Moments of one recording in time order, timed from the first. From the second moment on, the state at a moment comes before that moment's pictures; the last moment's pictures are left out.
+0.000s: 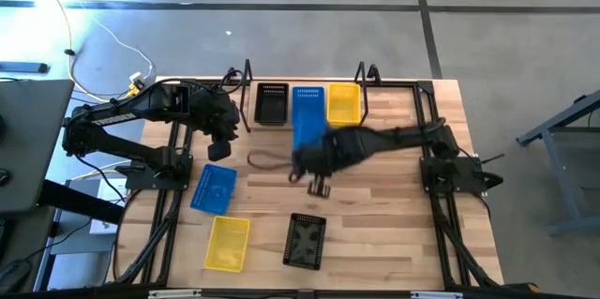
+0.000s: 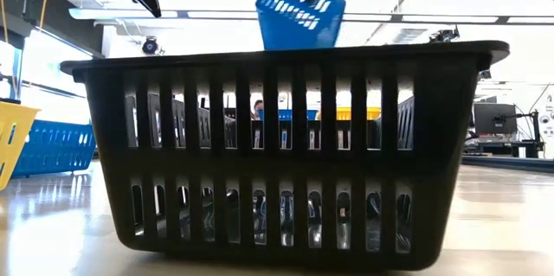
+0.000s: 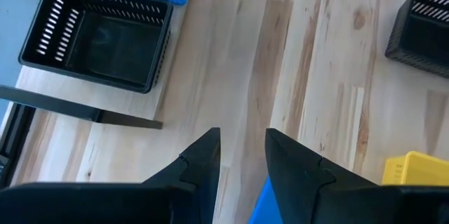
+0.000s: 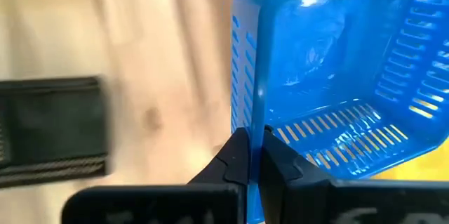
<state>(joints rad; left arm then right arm) 0.30 1.12 1.27 -1.21 -0.04 -0.02 0.17 2.01 2.17 -1.44 0.24 0.33</state>
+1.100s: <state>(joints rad) 0.30 1.12 1.27 -1.21 -0.05 -0.15 -0.20 2.12 2.21 -1.43 0.32 -0.13</state>
